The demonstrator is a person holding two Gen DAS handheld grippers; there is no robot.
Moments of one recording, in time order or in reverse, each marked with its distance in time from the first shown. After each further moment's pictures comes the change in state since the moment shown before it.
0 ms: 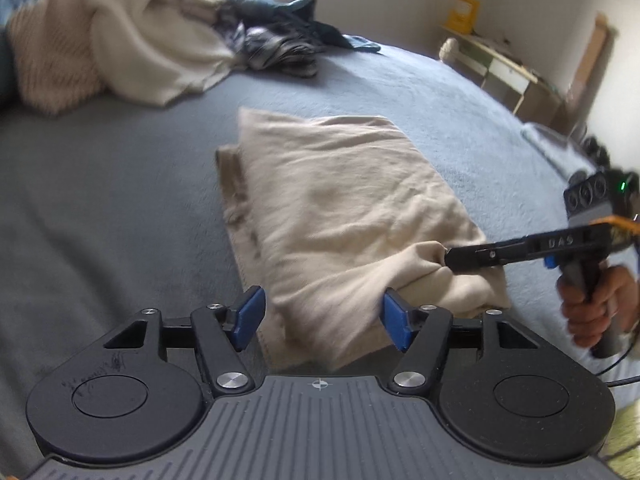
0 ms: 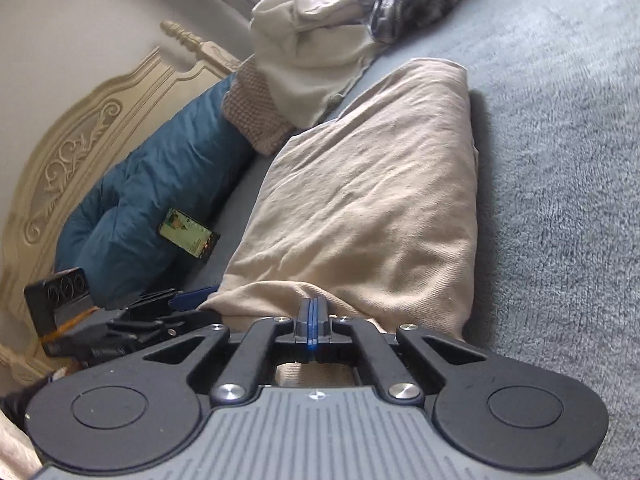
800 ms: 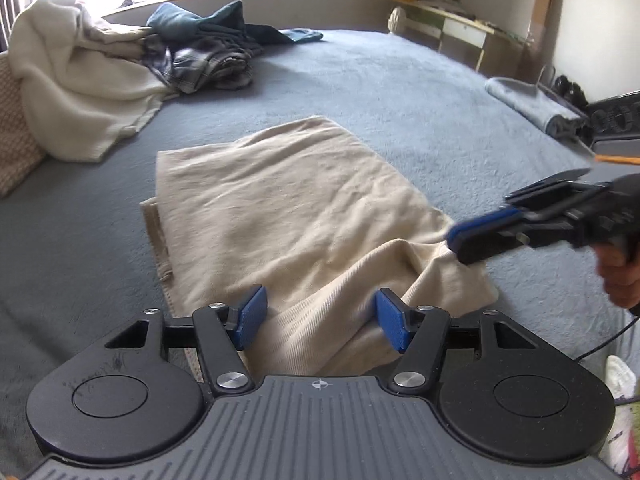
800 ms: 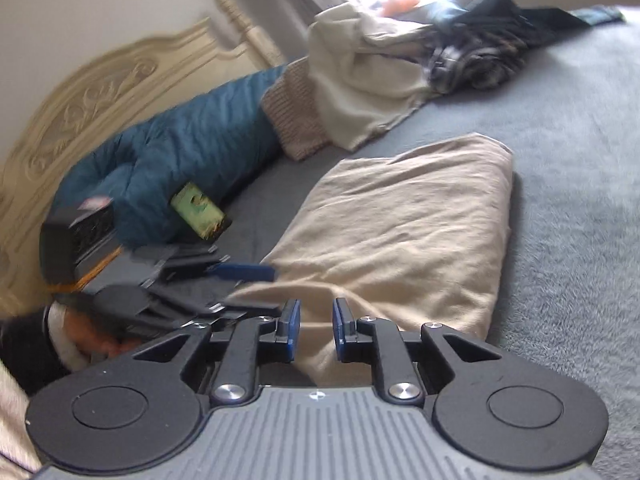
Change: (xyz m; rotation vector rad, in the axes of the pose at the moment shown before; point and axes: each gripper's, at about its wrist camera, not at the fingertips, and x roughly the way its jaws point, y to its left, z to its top) left arm 0.033 -0.060 0.025 0.255 0.013 -0.011; right arm -0.031 0.065 0.002 -0.293 0.008 -0.058
